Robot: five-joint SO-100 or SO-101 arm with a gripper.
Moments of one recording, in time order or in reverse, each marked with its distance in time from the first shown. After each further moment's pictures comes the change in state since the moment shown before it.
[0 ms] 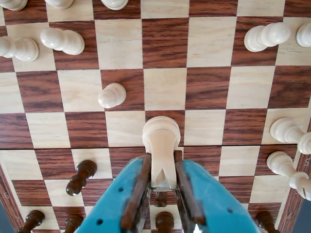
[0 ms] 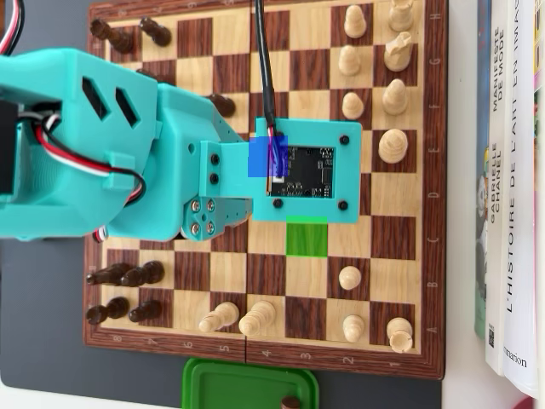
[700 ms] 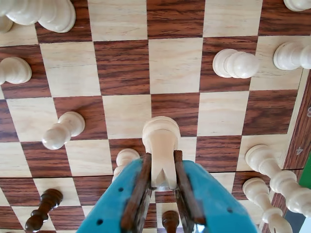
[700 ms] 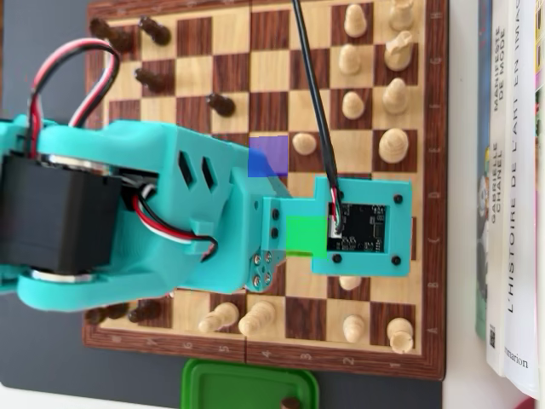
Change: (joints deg) arm 5.5 -16.7 -12.2 0.0 -5.4
